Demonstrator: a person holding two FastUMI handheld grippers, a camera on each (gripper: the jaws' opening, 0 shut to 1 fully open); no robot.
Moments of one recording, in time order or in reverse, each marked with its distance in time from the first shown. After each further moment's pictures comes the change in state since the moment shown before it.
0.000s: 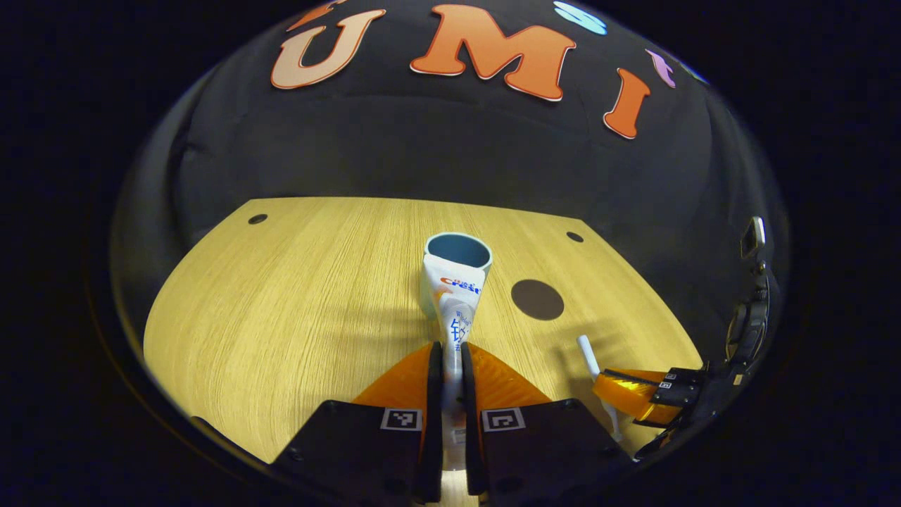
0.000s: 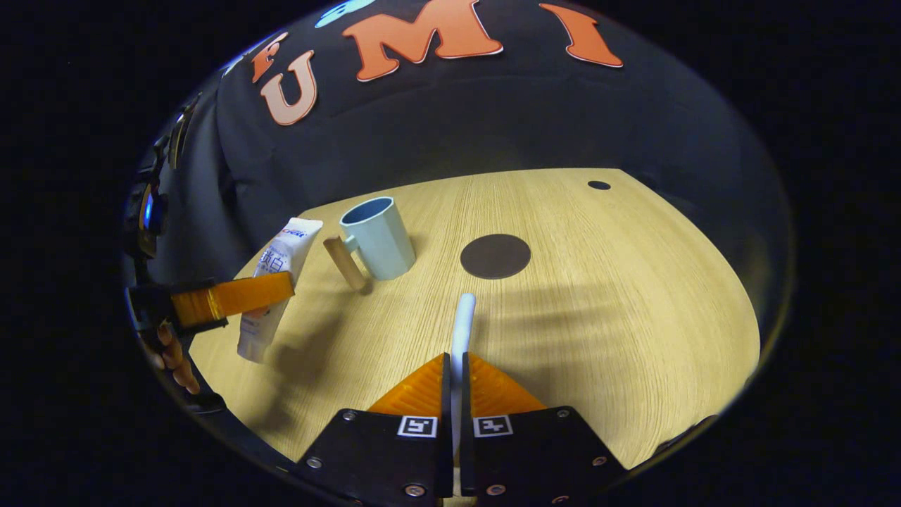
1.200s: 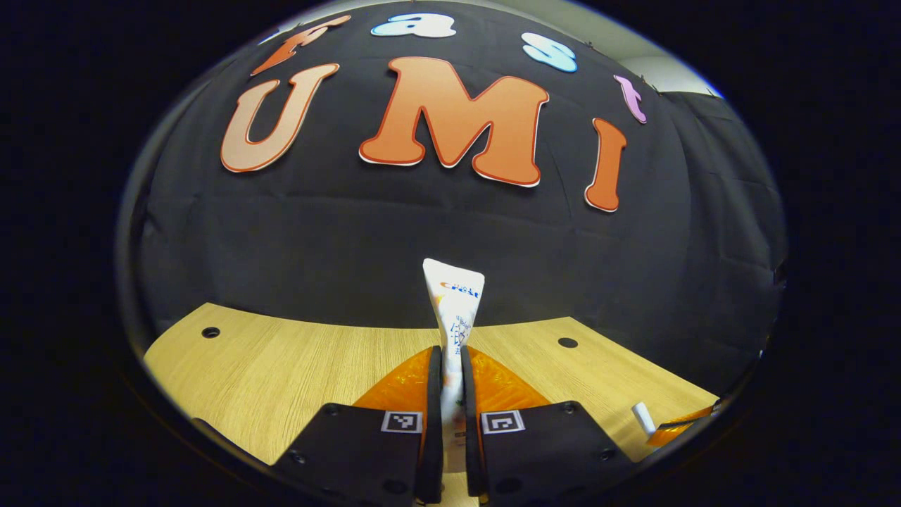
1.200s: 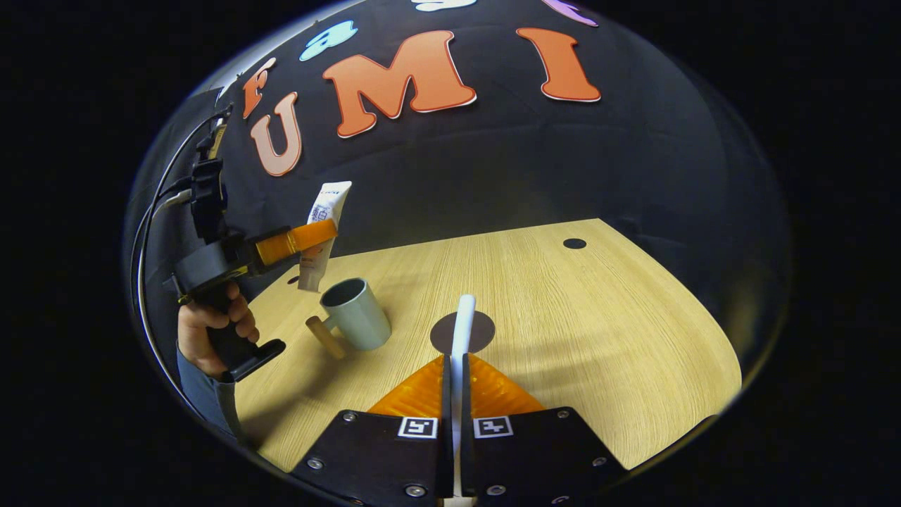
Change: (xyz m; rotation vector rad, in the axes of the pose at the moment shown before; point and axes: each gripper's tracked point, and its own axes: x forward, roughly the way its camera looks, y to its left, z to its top) left arm 0.074 -0.017 0.117 0.091 -0.420 -0.090; right arm 0.004 -0.043 0.071 0.023 -0.212 -0.032
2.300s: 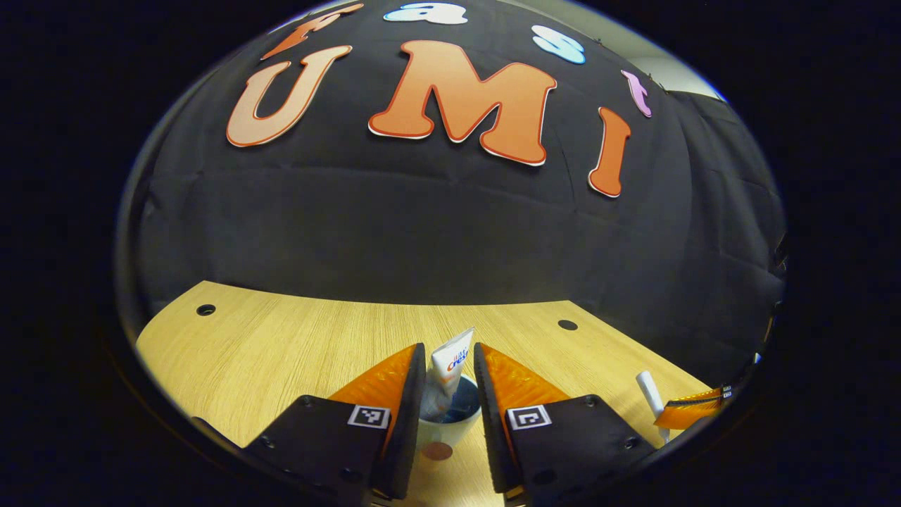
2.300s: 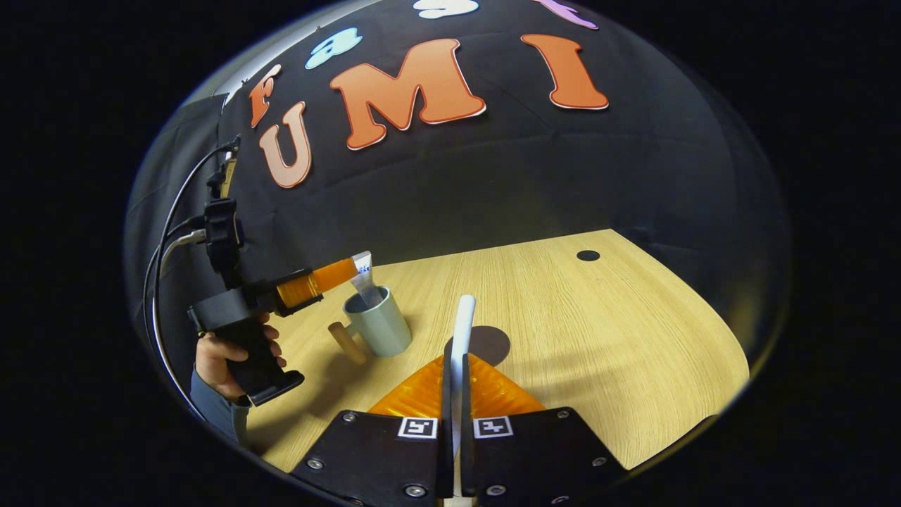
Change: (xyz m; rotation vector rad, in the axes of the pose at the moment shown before) left arm -0.023 0.000 -0.021 -0.032 0.074 -0.007; right arm 0.003 0.023 0.016 0.009 -0.075 0.058
